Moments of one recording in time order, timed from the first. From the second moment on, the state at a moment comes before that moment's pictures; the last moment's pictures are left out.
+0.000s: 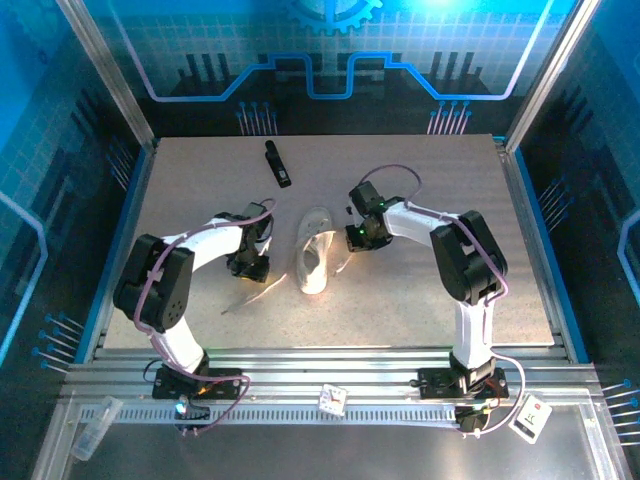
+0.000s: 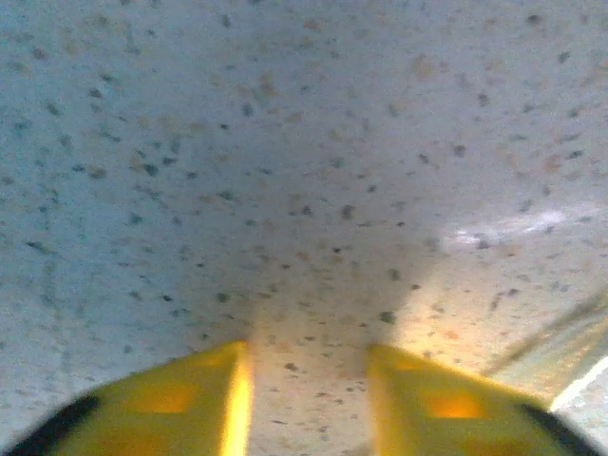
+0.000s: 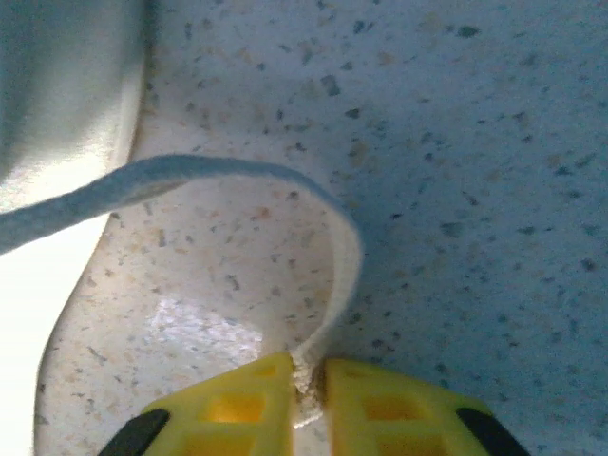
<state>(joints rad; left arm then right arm) -0.31 1.72 1.00 -0.80 -0.01 -0.14 0.49 2.00 1.31 -0.56 -0.12 0.30</state>
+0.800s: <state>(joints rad) -0.45 1.81 1.09 -0.94 0.04 0.00 0.48 1.83 1.19 -0.40 -0.16 0.24</state>
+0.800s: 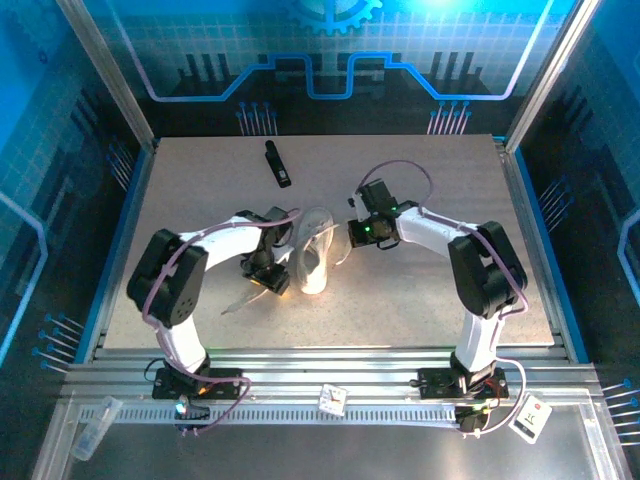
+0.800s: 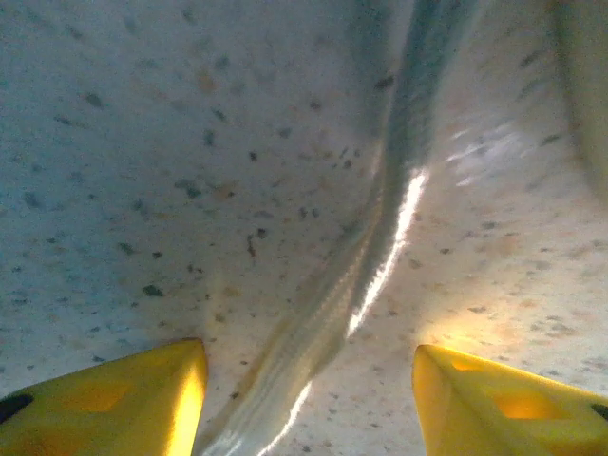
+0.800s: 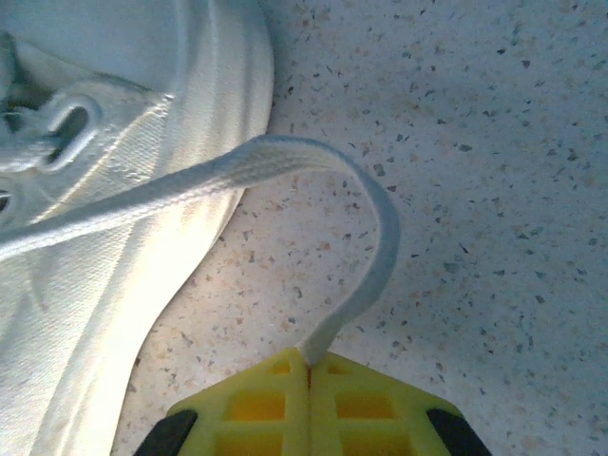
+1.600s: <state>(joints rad) -0.46 1.42 1.19 -0.98 -0.15 0.03 0.44 1.72 1.12 -0.40 -0.21 0.24</state>
